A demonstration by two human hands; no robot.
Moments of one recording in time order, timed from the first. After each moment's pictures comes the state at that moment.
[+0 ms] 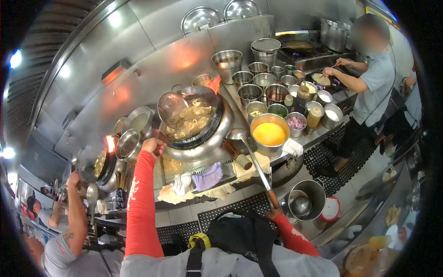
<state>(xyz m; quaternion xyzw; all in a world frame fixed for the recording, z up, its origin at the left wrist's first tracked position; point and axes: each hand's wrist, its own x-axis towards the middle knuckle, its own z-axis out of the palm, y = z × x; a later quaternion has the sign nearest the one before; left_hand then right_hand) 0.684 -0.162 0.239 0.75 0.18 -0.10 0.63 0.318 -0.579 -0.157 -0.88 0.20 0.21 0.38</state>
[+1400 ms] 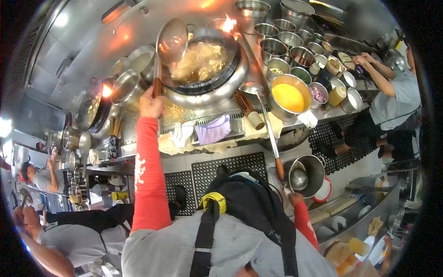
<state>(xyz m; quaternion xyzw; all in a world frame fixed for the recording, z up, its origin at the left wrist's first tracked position) 0.625 -0.163 0.222 0.83 0.02 0.10 0.55 0.205 -0.690 -0.216 -0.85 0.30 0.23 0.38</state>
